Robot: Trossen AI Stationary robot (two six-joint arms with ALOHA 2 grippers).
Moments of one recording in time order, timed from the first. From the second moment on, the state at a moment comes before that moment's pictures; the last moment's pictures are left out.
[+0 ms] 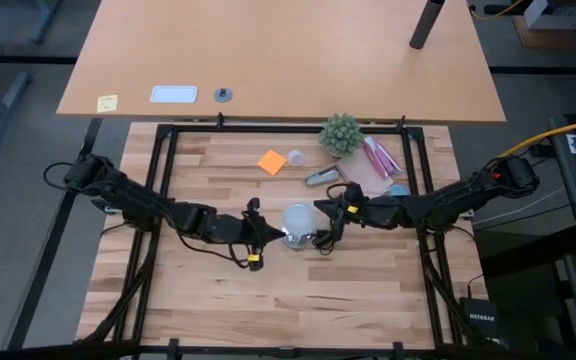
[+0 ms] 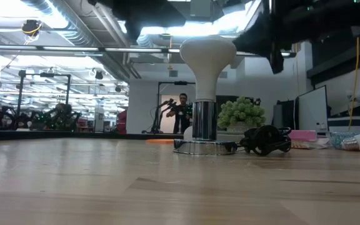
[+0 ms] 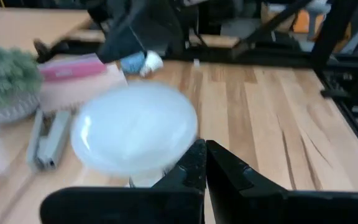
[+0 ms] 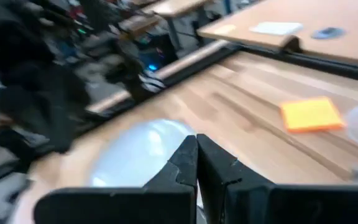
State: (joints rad) left arm -0.32 1.47 0.88 0.20 -0.42 -0.18; right arm 0.21 1.25 0.51 0.52 0.48 0.50
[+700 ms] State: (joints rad) left arm -0.30 1.55 0.88 0.19 -0.42 -0.23; right arm 0.22 1.29 0.51 0.46 0.46 0.58
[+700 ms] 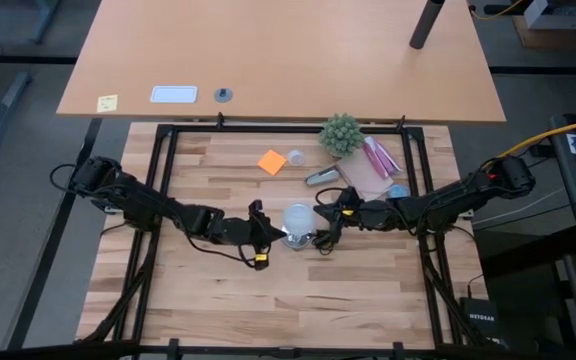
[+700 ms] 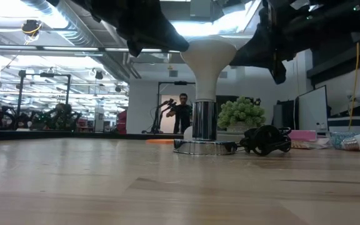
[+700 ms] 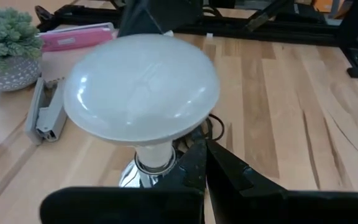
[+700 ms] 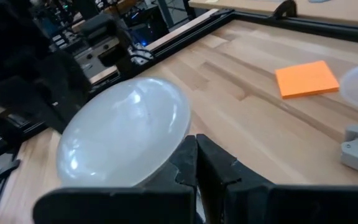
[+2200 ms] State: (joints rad) left arm -0.29 1.55 0.88 0.14 -0.52 -0.23; right arm 0.22 1.29 0.51 0.46 0.24 0.63
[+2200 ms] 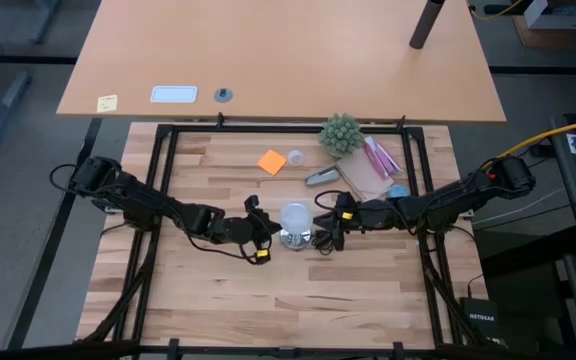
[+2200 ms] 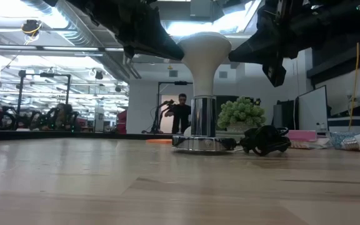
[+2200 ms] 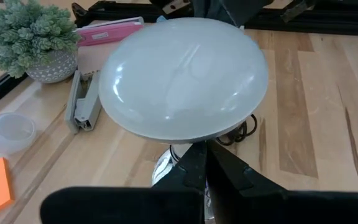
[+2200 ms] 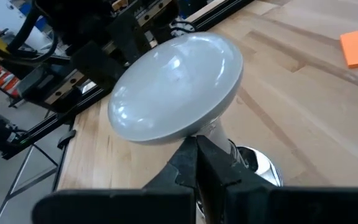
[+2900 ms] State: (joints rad) left arm -0.32 1.55 0.88 0.04 -0.52 -0.29; right arm 0.22 1.29 0.51 0.39 0.28 0.68
